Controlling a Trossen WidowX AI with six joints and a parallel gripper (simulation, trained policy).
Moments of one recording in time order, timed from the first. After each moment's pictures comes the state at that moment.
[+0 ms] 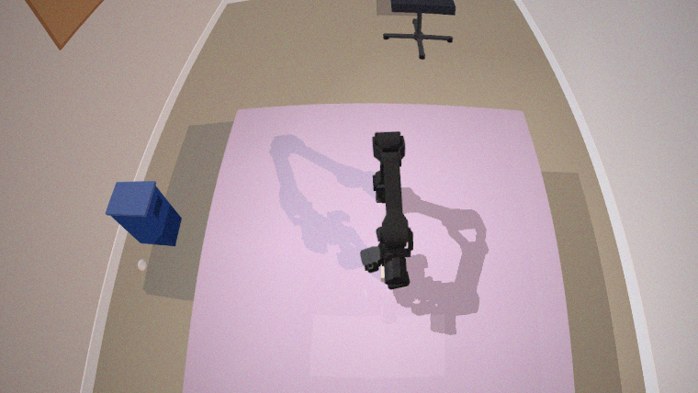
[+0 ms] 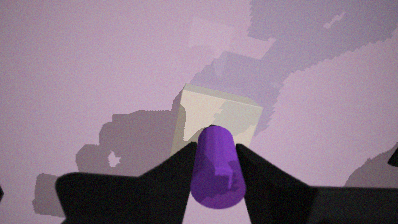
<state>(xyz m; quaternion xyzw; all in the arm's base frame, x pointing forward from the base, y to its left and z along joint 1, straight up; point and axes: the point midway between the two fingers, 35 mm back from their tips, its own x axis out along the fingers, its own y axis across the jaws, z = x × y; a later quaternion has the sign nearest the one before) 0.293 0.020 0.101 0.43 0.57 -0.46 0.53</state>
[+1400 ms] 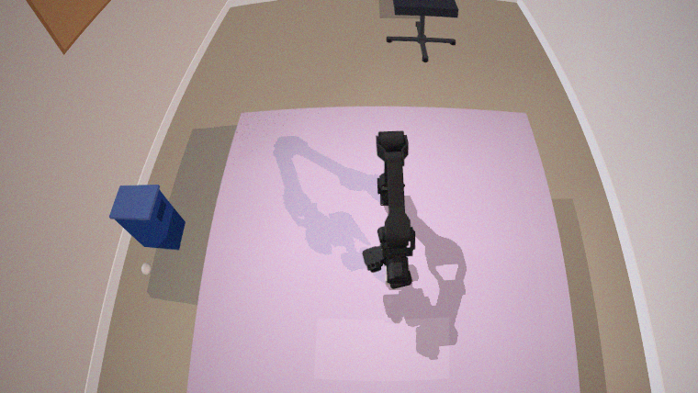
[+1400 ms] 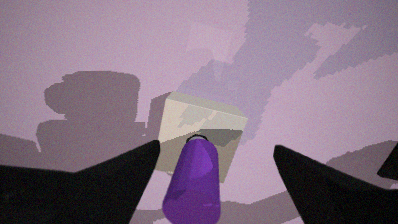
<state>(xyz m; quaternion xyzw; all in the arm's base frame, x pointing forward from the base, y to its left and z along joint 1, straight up) 0.282 0.011 0.100 0.42 0.57 -0.45 0.54</state>
